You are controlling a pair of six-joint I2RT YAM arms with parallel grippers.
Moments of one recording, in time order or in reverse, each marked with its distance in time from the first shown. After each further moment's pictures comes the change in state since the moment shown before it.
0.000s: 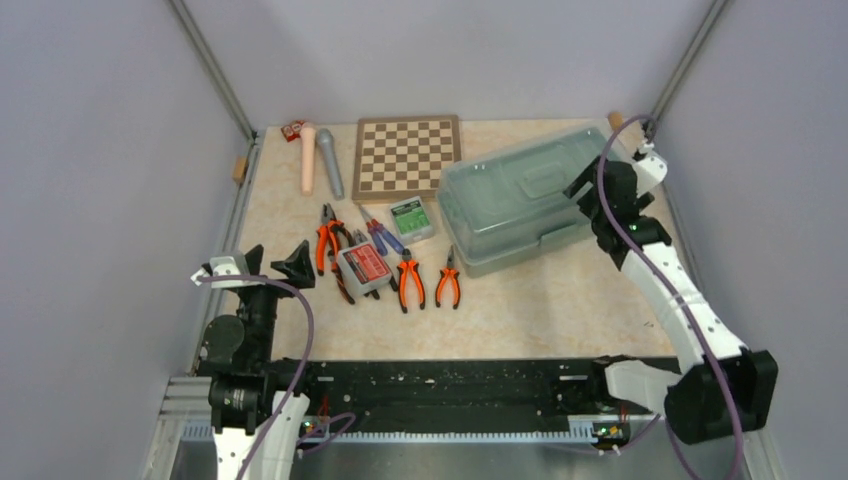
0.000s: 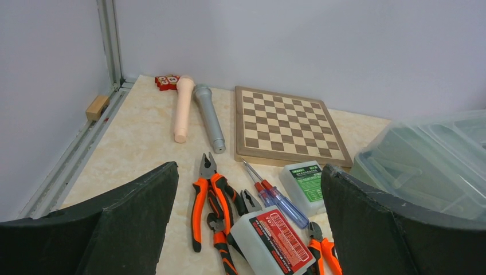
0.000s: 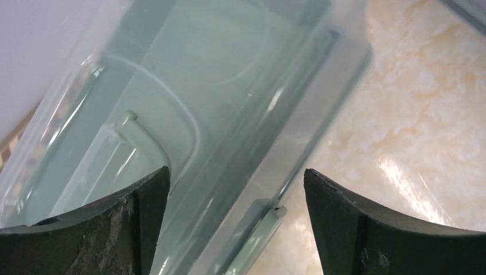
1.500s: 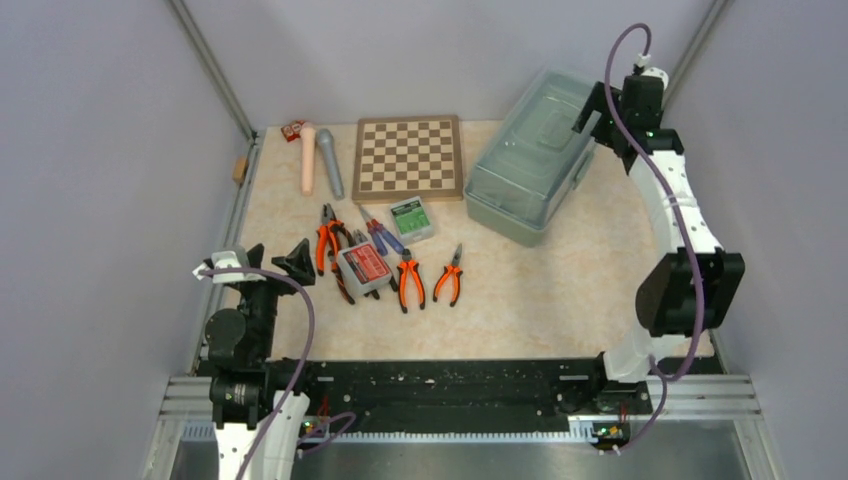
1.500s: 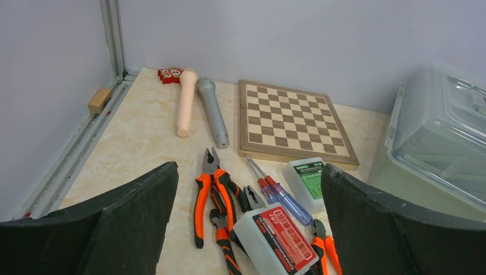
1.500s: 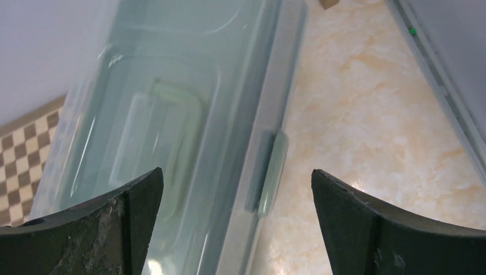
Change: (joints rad) left arm 0.026 0.032 0.001 0.002 0.015 -0.005; right arm -0.135 0.413 0.600 -0.140 -0.346 -0.357
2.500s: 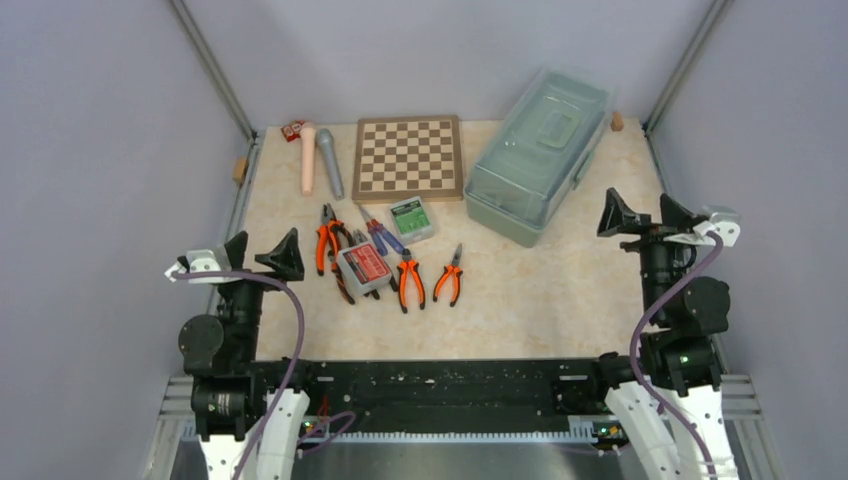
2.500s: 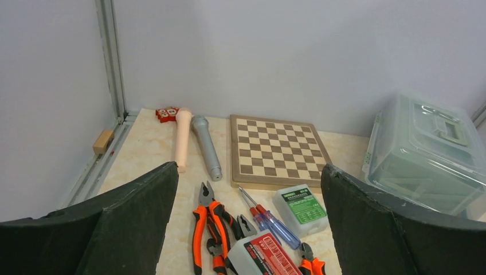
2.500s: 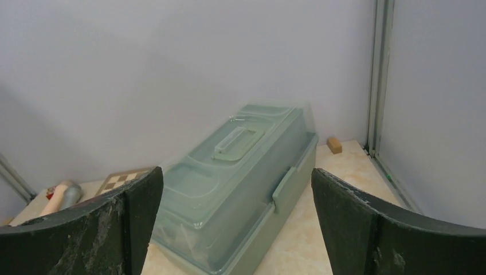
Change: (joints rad) left arm 0.034 0.083 0.219 -0.038 0.060 0.022; right arm 0.133 -1.253 -0.902 0.476 0.075 -0.193
